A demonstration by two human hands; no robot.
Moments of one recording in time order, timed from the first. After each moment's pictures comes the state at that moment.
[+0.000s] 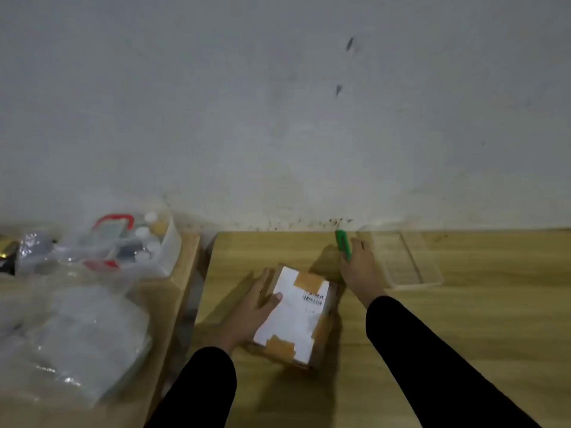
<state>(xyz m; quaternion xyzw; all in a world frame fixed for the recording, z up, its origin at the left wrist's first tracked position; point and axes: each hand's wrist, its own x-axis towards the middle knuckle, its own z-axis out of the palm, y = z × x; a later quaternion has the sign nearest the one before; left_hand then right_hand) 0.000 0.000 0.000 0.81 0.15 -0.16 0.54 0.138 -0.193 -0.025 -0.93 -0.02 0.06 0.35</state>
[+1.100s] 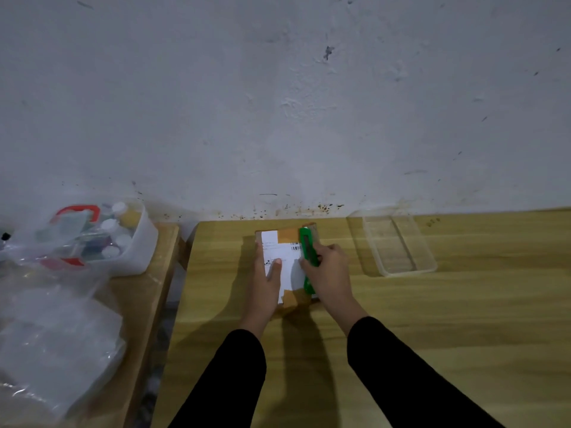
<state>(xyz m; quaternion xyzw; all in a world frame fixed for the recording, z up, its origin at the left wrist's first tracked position) 0.058 -0.048 -0.045 0.74 0.23 0.01 0.63 0.102 -0.163 -0.014 -0.91 0.00 0.05 0.42</state>
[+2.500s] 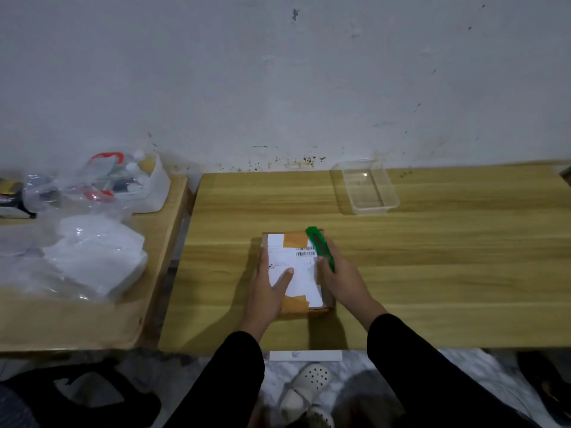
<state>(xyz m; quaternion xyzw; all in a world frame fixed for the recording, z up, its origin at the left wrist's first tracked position) -0.098 -0.116 -0.044 0.81 0.23 -0.03 0.54 -0.037 -0.270 -0.019 -0.89 -0.06 0.18 0.41</state>
